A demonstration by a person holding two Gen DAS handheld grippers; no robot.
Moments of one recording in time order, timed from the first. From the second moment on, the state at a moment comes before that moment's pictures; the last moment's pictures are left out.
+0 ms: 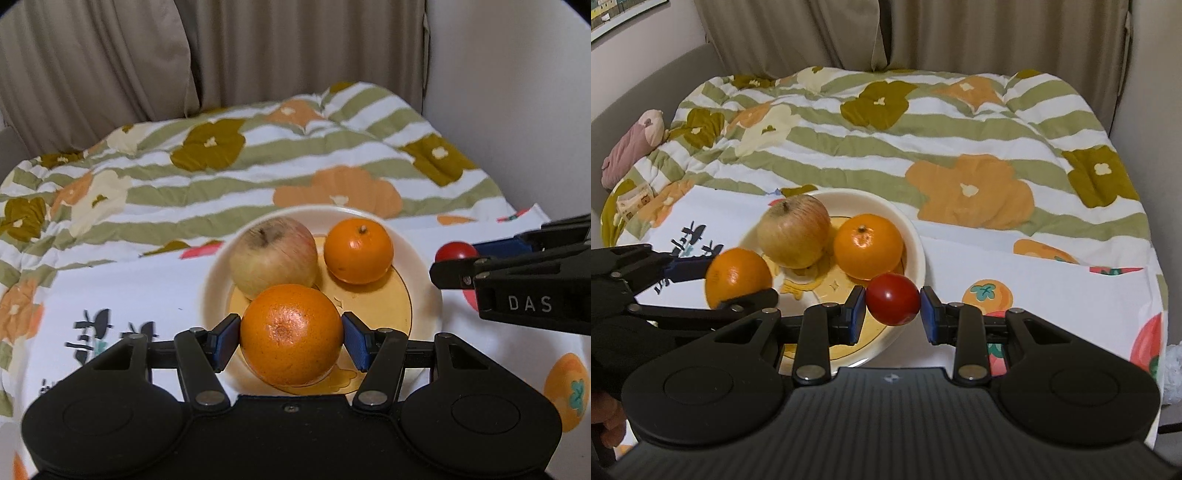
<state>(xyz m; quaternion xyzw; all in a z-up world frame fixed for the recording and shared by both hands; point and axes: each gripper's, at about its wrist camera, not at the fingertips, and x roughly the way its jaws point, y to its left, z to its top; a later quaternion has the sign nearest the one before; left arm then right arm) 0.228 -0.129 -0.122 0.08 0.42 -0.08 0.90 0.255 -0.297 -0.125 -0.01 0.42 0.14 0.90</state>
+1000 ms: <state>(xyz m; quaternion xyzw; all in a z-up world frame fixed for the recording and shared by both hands) 0.202 -0.116 -0.119 0.08 0.42 -0.05 0.90 0.288 -0.285 -0.148 0.02 0.45 0.18 0.87</state>
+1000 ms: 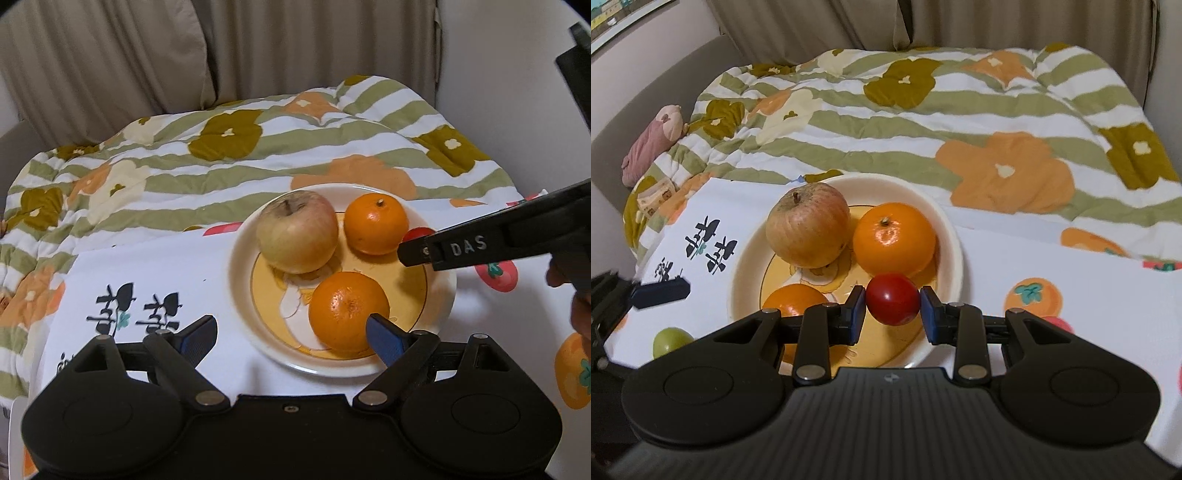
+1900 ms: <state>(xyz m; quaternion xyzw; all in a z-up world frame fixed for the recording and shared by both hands) 0.159 -0.087 -0.107 0.06 0.41 -0.02 0.91 0.260 -0.274 -0.138 0.02 0.43 0.15 0.89</state>
